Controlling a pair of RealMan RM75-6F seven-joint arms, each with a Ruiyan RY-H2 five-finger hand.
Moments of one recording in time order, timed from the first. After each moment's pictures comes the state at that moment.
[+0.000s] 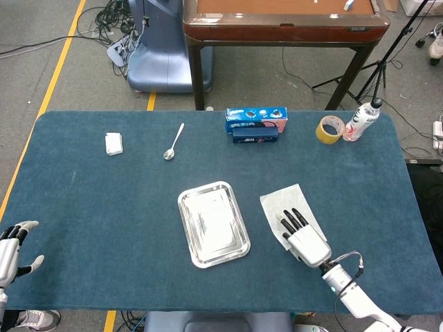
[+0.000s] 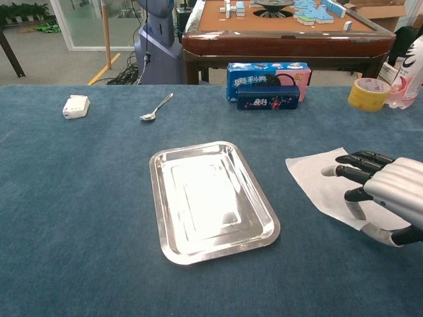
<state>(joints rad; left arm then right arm) -0.08 -1.11 -0.06 -1.62 1.33 1.41 0.15 0.37 -1.56 -0.08 -1.23 -1.70 1.22 -0.36</state>
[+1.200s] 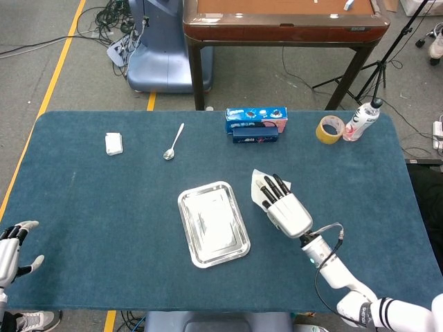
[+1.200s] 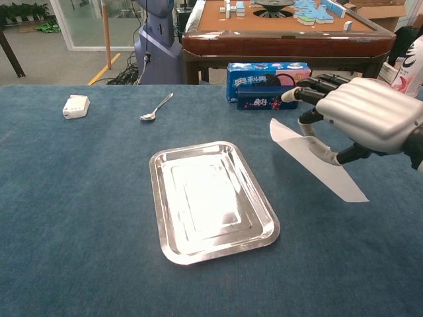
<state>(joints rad) -0.08 -1.11 -0.06 -1.62 1.33 1.41 0.15 0.54 -1.56 0.10 -1.35 -1.63 1.18 -0.51</state>
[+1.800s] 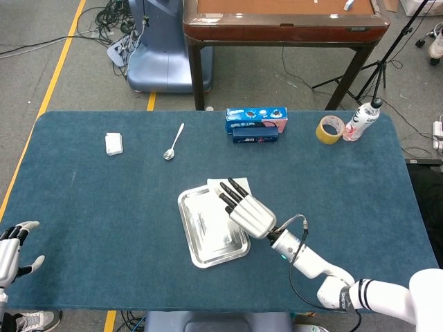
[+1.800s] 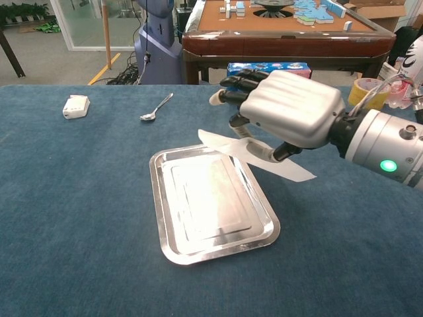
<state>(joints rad) -0.08 -1.11 -0.05 -1.62 1.33 1.40 0.15 0.72 -1.60 0.13 -1.40 -1.69 1.04 -0.62</state>
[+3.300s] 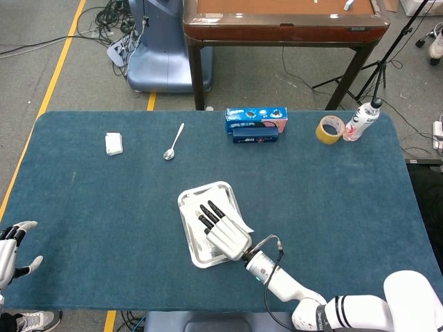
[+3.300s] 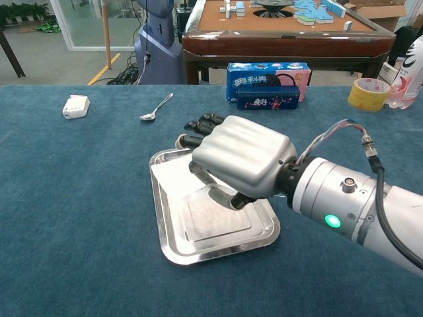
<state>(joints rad) -0.07 -1.09 -0.05 -1.63 1.35 1.42 0.11 0.73 -1.74 0.10 -1.57 -1.41 0.98 -0.96</state>
